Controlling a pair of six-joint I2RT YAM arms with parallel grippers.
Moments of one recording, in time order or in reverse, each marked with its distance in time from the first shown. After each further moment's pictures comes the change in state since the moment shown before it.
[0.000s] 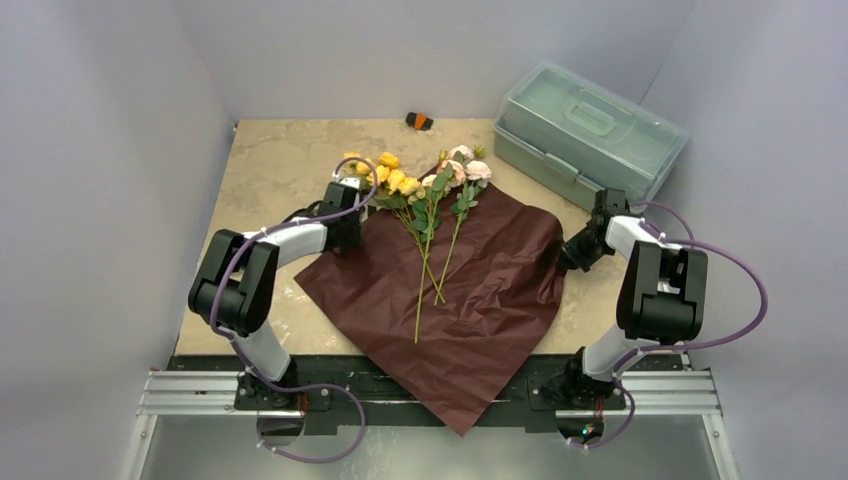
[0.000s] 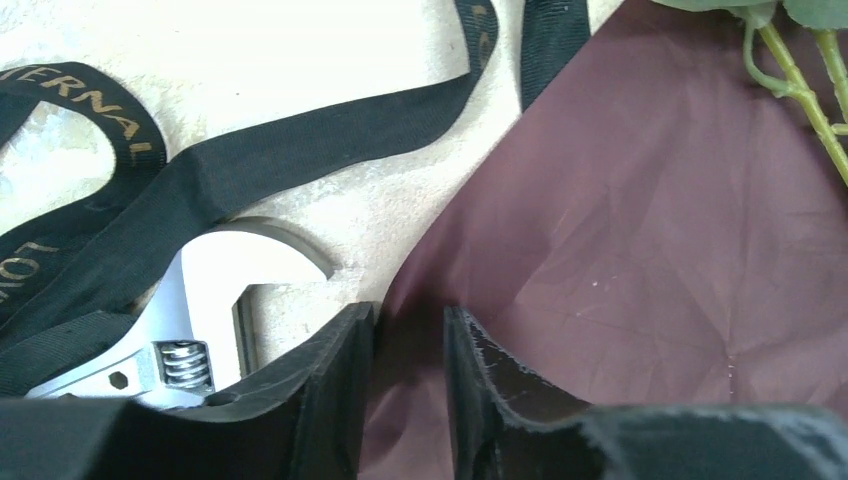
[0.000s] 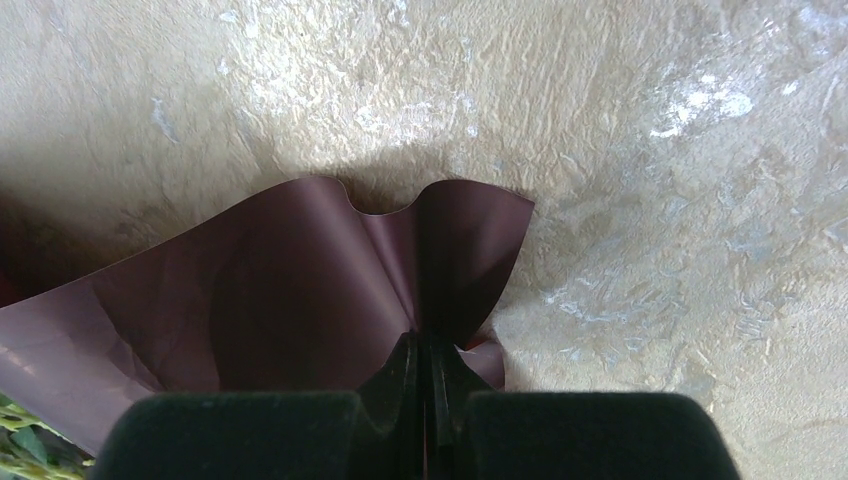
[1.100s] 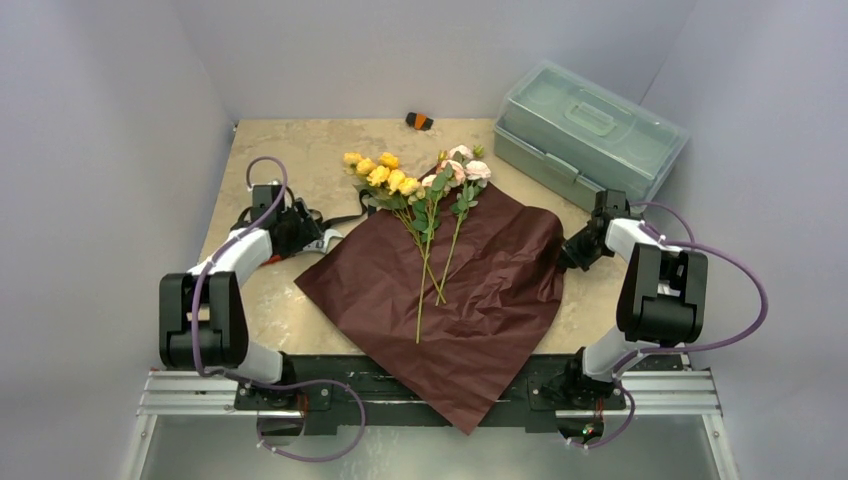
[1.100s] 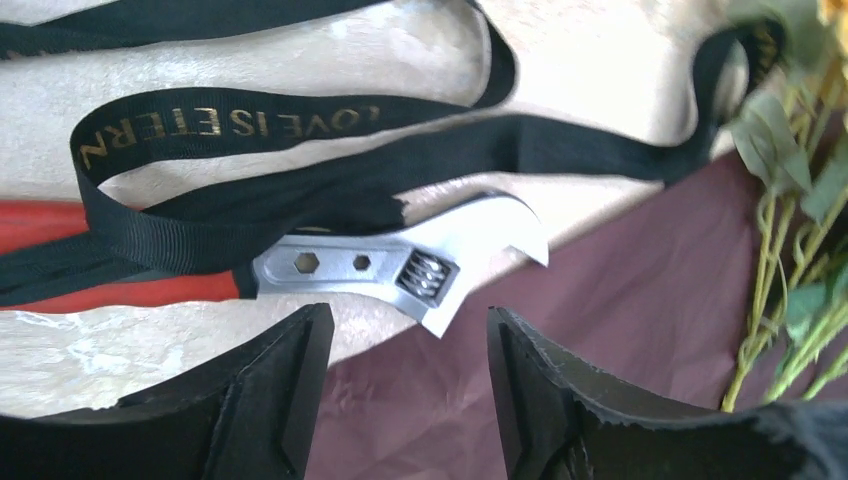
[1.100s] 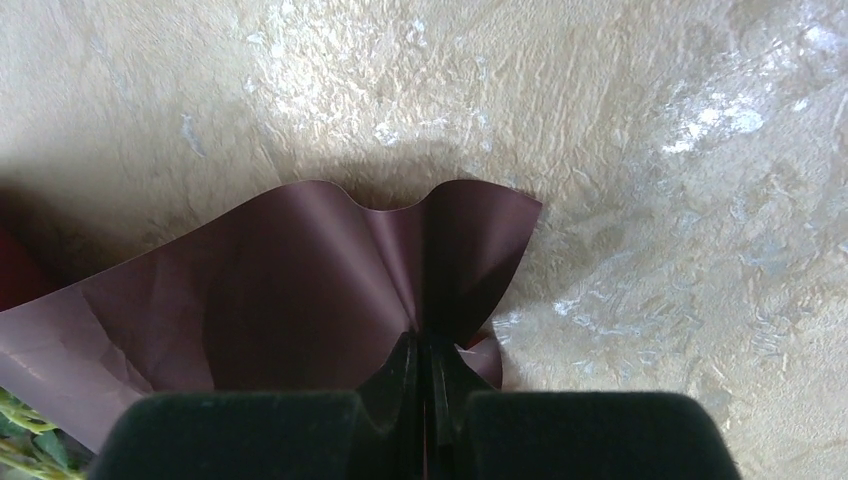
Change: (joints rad) left arm 0.365 -0.207 -0.089 -0.129 0.217 -0.319; right arm 0.000 -0.009 -0.017 0.046 0.001 0.016
